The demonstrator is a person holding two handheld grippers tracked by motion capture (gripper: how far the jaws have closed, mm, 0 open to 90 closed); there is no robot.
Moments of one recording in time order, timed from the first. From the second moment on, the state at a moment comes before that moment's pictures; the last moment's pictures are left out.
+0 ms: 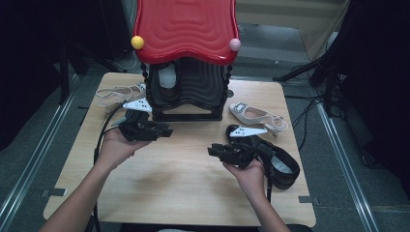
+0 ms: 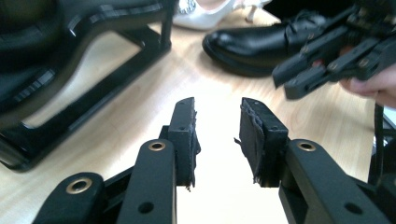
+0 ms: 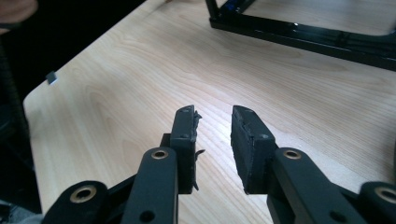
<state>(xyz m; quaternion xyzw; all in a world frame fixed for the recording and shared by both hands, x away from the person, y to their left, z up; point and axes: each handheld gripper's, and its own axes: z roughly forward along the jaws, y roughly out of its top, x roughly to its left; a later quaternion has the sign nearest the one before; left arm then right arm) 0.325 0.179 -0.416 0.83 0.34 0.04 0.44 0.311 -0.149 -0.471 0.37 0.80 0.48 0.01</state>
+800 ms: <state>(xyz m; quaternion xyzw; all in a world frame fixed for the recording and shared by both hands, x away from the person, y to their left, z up) 0.310 0.176 -0.466 0.84 0.35 0.03 0.40 0.283 -0.185 -0.477 0.36 0.82 0.44 0.05</state>
